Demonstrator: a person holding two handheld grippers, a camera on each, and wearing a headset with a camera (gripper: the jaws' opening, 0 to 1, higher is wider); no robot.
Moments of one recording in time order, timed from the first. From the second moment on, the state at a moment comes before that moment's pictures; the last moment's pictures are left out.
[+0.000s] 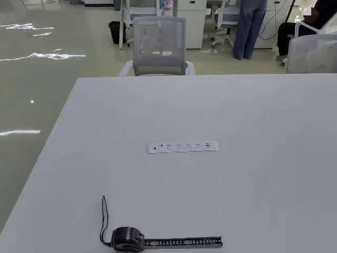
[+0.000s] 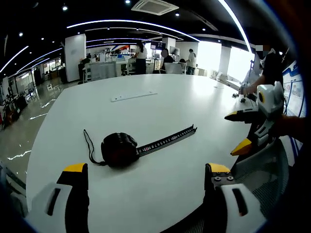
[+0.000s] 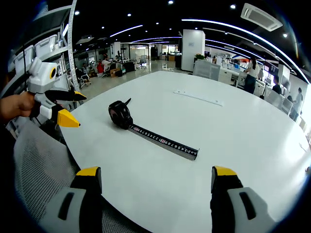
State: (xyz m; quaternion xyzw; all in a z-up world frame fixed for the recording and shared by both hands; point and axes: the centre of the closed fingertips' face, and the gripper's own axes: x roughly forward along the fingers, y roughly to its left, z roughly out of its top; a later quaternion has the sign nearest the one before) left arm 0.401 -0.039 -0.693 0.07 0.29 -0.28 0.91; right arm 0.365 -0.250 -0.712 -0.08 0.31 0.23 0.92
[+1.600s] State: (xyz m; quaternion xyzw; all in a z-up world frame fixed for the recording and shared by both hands) left arm 0.463 -0.028 -0.723 0.05 0.29 -0.15 0.94; right arm 0.374 -0.254 -0.713 -0.06 0.30 0.29 0.91
